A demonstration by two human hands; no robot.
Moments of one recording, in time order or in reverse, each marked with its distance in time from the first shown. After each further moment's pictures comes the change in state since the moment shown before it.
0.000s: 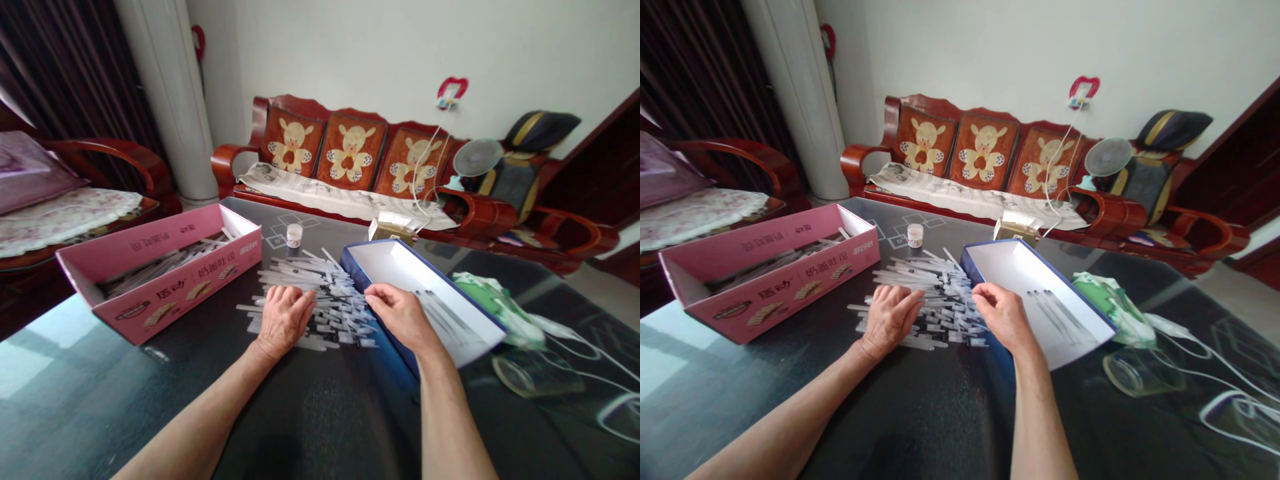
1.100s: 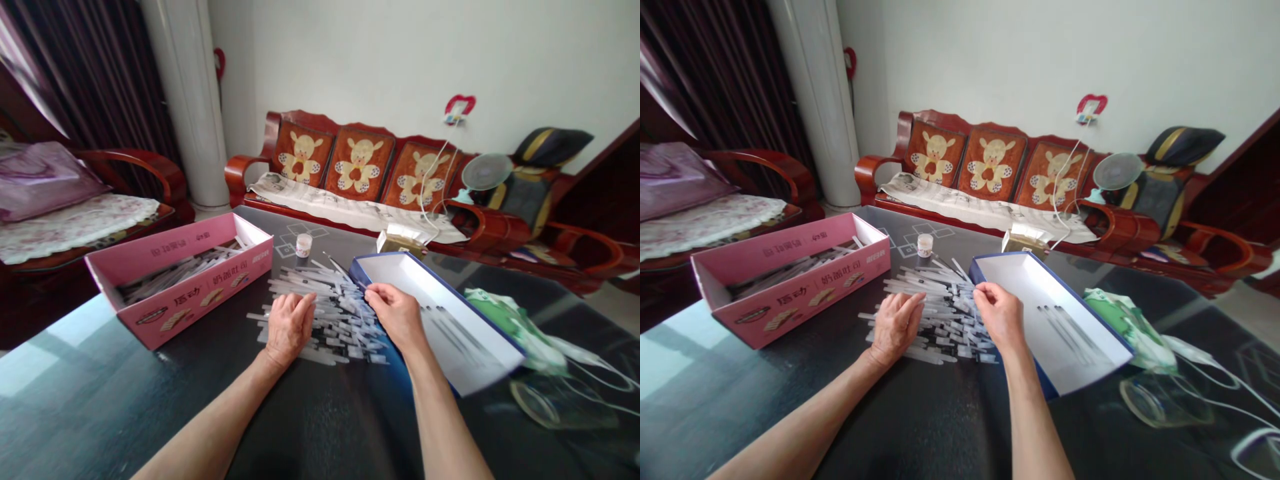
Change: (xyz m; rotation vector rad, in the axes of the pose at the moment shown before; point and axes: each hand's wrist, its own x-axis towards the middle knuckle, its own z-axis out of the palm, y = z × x) left_hand -0.005 -0.007 0.008 -0.050 0.024 -0.181; right_hand 0.029 -0.008 0.029 -0.021 0.246 0.036
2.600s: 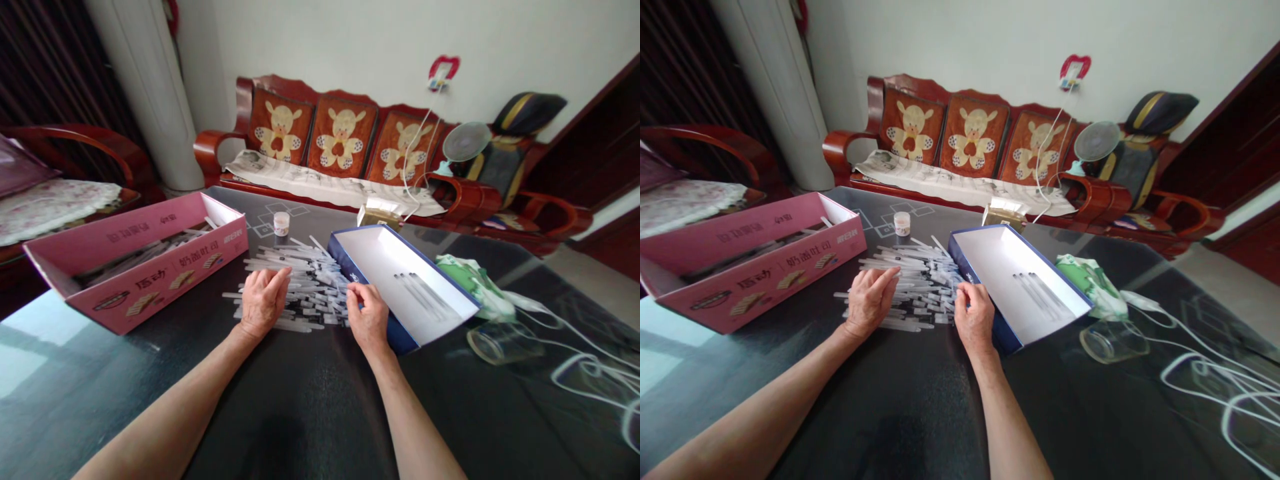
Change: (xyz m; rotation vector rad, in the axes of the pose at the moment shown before) left_hand -0.001 -0.004 0.001 0.041 0.034 0.043; right_hand -0.059 0.043 0.007 -0.136 0.180 -0.259
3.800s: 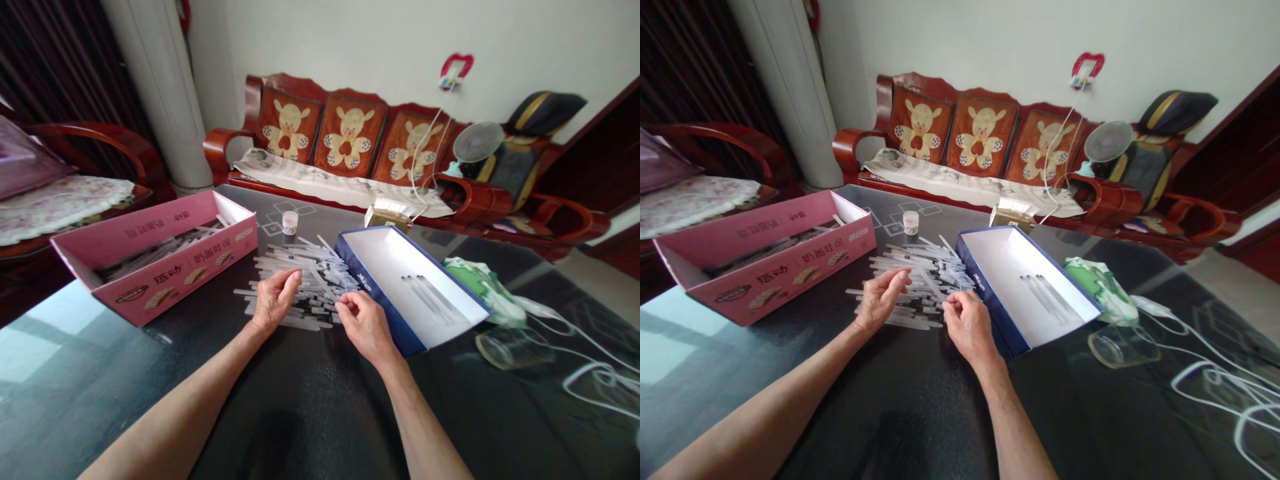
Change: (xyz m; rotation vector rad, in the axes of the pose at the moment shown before) left_hand 0.011 0.018 -0.012 -0.791 -0.126 -0.589; right_hand -0.002 -0.041 -0.010 0.028 -0.358 0.095
